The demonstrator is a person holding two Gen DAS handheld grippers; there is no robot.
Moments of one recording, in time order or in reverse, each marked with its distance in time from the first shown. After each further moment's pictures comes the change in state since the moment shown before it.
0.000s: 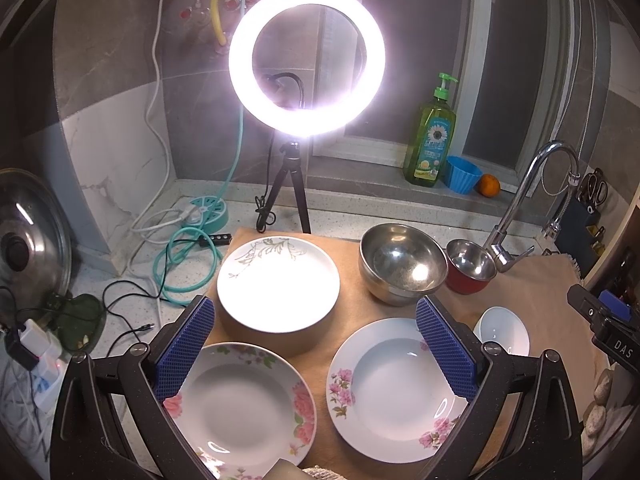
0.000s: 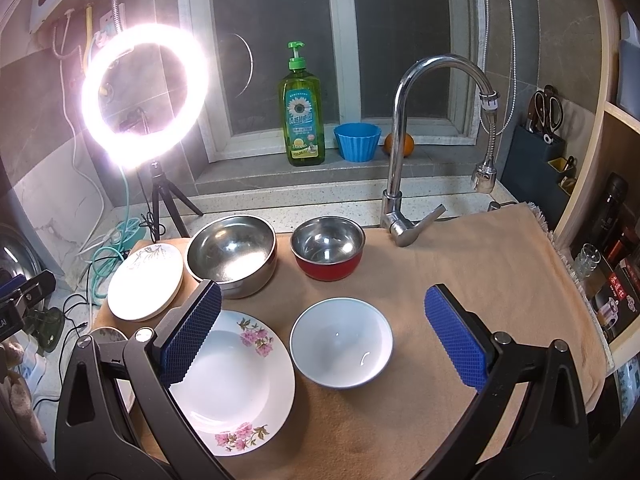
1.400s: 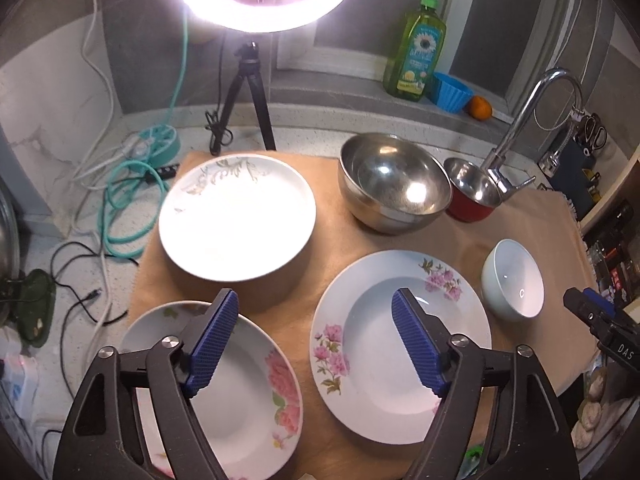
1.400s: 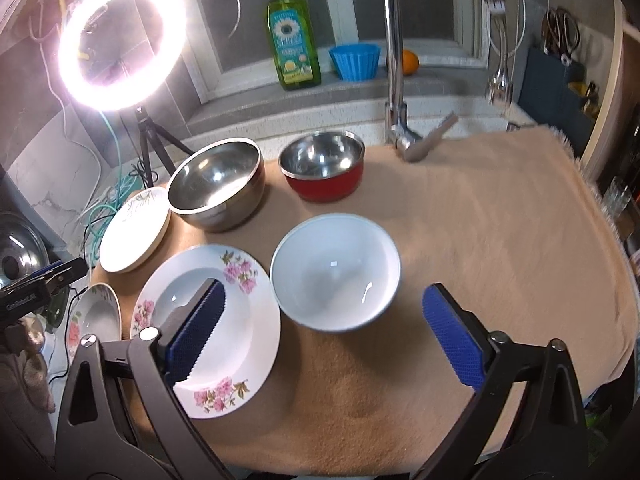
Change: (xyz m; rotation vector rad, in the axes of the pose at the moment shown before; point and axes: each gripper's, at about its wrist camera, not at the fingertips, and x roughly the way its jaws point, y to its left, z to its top) left arm 0.083 -0.005 -0.028 0.057 0.297 -0.125; right arm 0.053 -0.032 -0.045 0.074 0.245 0.078
